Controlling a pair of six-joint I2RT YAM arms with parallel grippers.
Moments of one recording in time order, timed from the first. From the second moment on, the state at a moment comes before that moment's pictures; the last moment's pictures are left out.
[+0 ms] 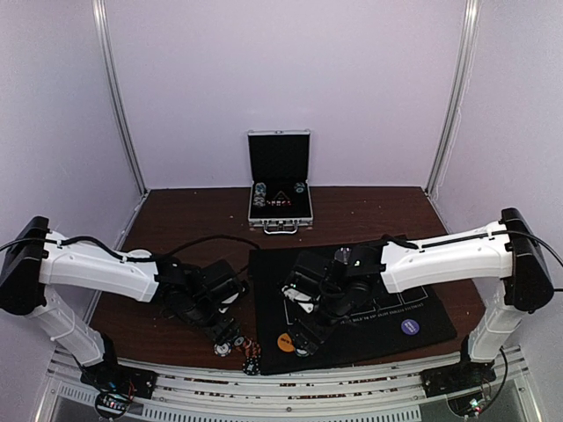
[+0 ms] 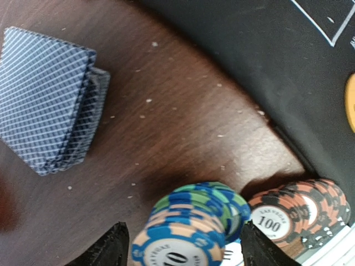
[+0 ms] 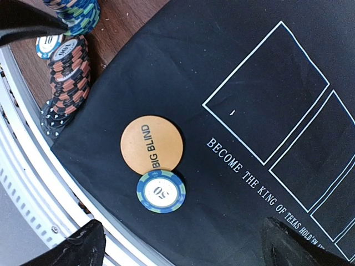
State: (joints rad) left arm -1.10 1.51 0.83 -0.60 -0.16 -0.36; right arm 1.20 1.72 1.23 -0.76 0.03 0.35
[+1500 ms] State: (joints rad) left arm -1.13 1.60 0.84 -0.55 -0.09 -0.28; right arm 1.19 1.69 1.18 -0.71 0.02 0.35
